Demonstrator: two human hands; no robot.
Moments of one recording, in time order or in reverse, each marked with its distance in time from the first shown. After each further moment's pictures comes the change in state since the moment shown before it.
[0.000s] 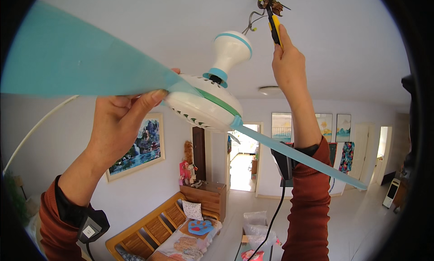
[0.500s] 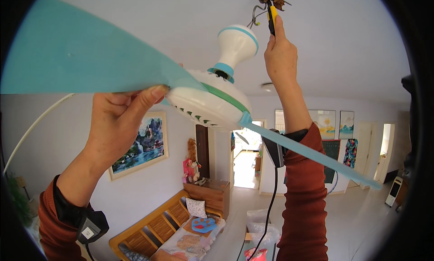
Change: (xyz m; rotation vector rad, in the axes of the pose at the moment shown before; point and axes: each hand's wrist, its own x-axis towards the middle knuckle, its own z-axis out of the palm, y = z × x) left_hand -0.002 -0.003 -0.005 0.042 0.017 -0.052; right_hand -0.002 0.004 0.028 -0.058 0.116 -0.098
